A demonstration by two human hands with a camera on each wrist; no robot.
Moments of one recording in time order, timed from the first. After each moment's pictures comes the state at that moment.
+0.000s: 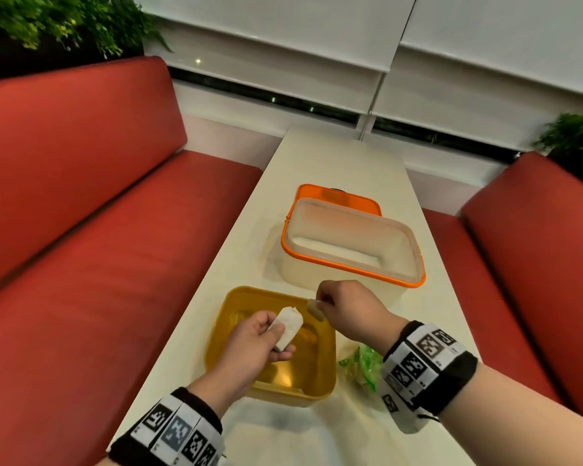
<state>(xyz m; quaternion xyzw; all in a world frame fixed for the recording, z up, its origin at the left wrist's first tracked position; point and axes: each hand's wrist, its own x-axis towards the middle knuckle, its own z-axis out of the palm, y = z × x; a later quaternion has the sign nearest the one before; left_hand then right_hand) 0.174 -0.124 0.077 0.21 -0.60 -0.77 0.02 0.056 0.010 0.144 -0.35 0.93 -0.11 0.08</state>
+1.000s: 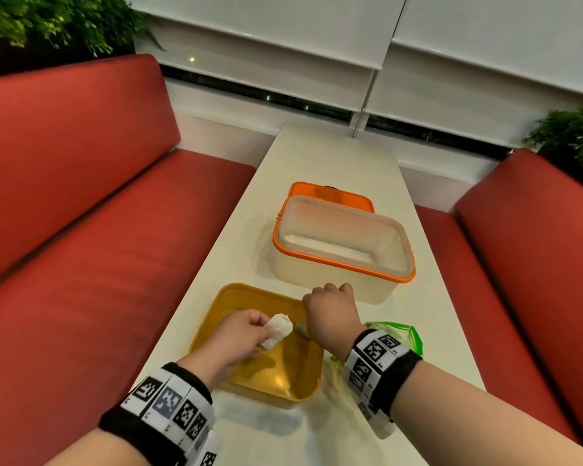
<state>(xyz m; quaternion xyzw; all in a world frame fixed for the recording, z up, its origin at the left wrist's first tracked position) 0.159 -0.143 0.073 0.25 -0.73 -0.64 -0.07 0.061 -0.001 0.103 -0.36 0.92 0.13 0.00</state>
